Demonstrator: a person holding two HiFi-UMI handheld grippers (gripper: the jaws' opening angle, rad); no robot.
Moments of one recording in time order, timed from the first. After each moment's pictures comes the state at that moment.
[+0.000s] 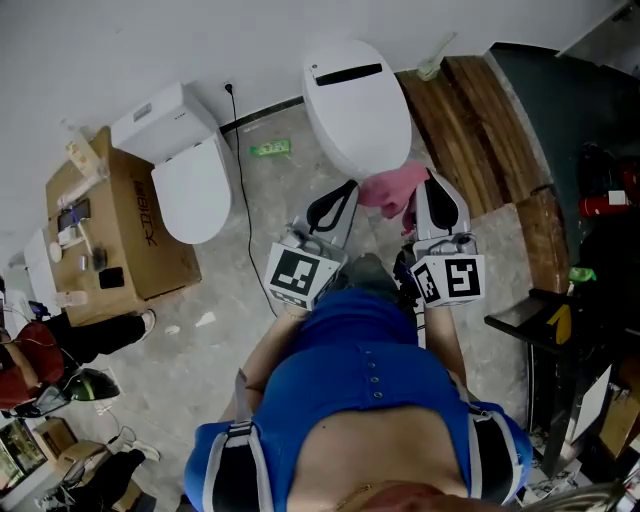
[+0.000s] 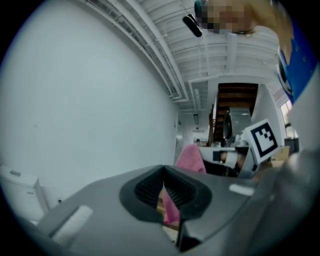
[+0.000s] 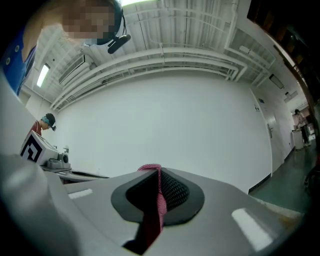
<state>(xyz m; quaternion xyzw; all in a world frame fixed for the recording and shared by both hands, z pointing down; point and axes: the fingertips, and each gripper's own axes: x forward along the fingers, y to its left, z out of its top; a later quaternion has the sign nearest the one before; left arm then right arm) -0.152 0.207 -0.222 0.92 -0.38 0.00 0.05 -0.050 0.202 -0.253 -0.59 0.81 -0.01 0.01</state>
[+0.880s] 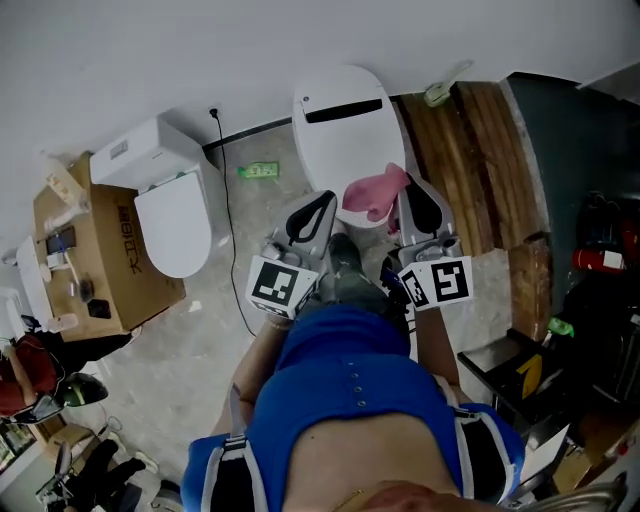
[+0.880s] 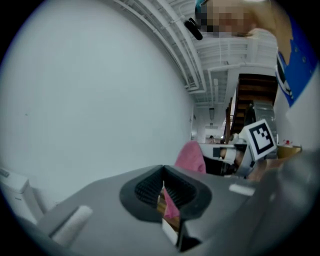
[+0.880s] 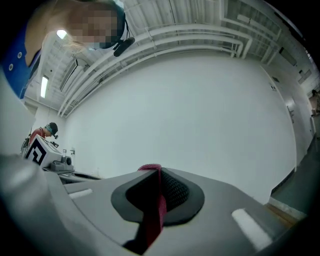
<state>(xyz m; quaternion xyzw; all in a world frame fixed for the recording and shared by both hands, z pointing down) -0.103 -0.038 -0.191 0.89 -0.44 0.02 0.09 0.001 -0.062 -0.226 -0.52 0.86 -0.04 0.01</state>
